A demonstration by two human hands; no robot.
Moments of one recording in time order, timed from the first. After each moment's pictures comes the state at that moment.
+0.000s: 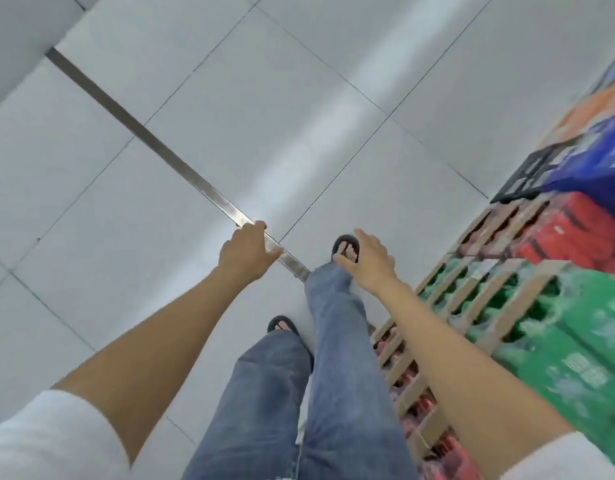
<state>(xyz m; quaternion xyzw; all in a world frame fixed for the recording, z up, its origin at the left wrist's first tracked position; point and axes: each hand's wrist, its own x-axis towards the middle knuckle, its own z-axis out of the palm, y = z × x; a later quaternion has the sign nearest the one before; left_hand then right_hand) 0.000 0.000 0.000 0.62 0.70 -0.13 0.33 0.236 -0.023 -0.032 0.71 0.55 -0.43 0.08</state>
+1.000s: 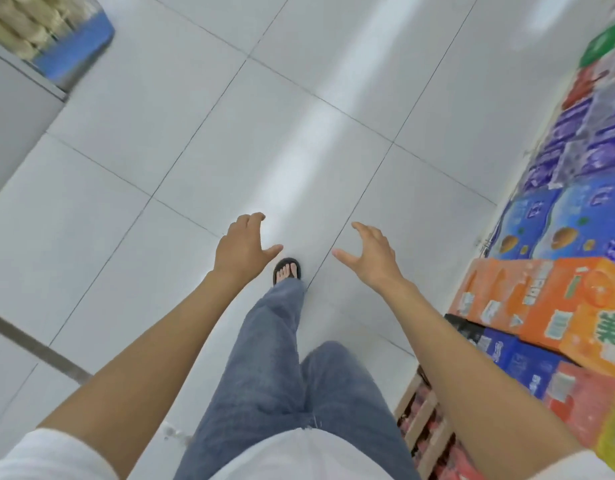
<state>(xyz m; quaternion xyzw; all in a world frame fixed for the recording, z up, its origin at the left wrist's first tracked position) 0.336 0.769 0.035 0.69 0.64 -0.05 0.32 0.578 0.715 0.024 0.76 0.50 -0.41 -0.04</state>
